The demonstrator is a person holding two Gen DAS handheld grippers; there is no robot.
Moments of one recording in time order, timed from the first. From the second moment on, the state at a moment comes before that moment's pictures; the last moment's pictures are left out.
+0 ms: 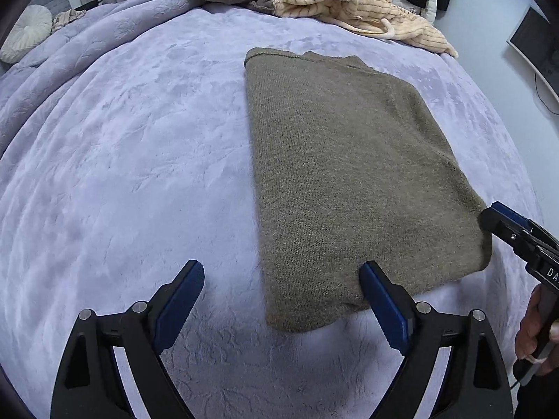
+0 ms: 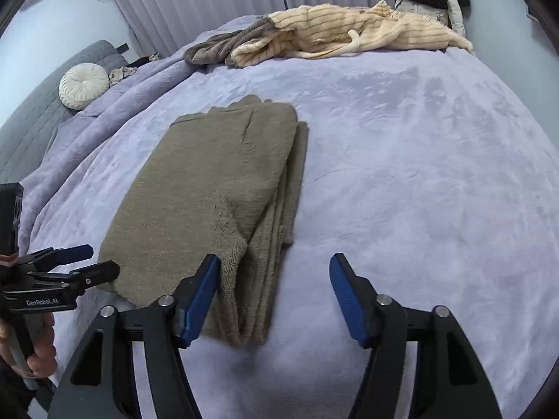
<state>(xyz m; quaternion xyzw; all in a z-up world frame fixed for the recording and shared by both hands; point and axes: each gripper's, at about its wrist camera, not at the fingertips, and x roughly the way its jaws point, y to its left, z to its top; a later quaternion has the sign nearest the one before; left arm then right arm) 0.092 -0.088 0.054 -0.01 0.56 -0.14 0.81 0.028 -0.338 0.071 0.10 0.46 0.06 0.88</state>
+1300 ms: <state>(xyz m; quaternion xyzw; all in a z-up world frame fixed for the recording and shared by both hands) 0.188 -0.139 0.042 -0.03 0.57 -0.27 0.78 0.152 -0.310 0.036 0.21 0.50 0.17 0.82</state>
